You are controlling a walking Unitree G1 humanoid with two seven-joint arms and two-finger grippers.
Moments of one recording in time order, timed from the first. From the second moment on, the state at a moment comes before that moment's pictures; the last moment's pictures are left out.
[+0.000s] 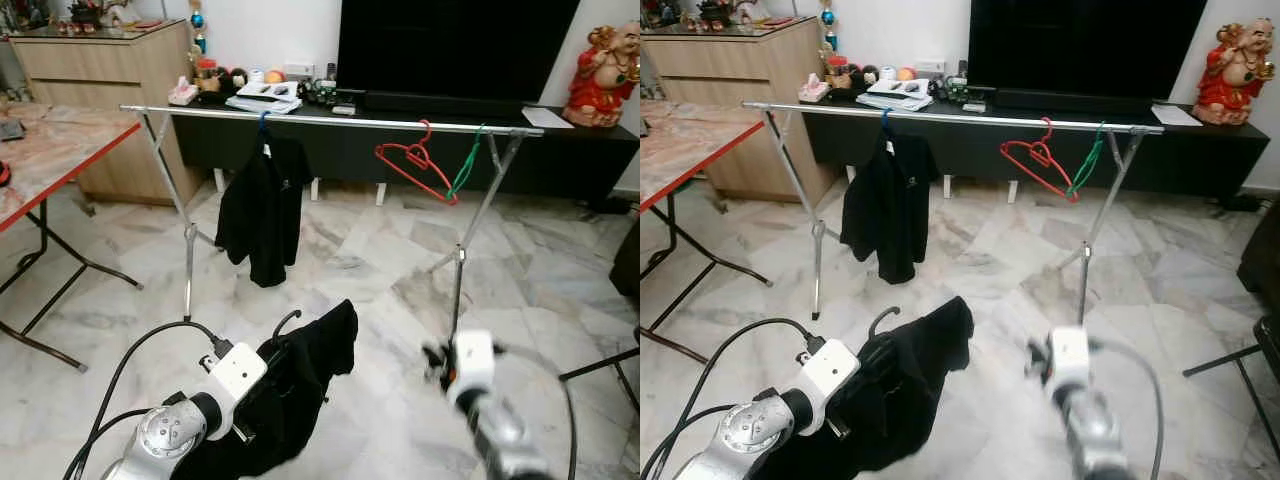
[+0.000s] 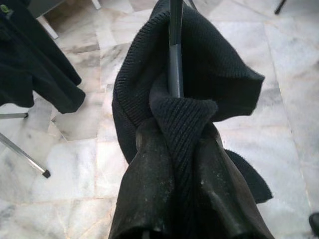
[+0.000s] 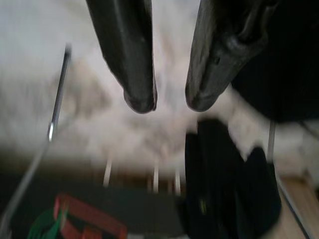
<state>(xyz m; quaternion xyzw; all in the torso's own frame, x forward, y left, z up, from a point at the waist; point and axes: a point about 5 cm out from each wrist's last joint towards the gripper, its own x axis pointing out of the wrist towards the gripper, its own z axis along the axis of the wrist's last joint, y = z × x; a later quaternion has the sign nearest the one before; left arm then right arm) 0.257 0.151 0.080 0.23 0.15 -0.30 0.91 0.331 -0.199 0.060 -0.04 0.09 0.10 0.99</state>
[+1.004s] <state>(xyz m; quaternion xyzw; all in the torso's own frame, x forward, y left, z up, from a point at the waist) 0.263 0.132 0.116 0.28 0.11 -0.48 0.82 0.320 -0.172 0.088 -0.13 0.14 0.57 0.80</state>
